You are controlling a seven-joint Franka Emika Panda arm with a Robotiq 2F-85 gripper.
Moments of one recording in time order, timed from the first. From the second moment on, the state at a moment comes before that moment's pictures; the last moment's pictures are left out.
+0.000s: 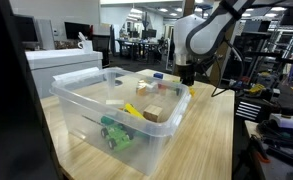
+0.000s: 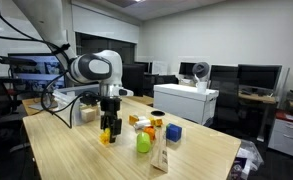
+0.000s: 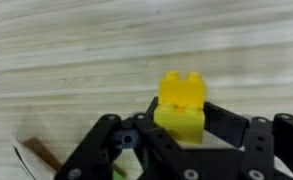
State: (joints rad) arm -0.14 0.20 -0.24 -2.36 -0.32 2.44 0.15
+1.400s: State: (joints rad) arm 0.02 -0.27 -0.04 -2.26 -0.03 2.17 -0.09
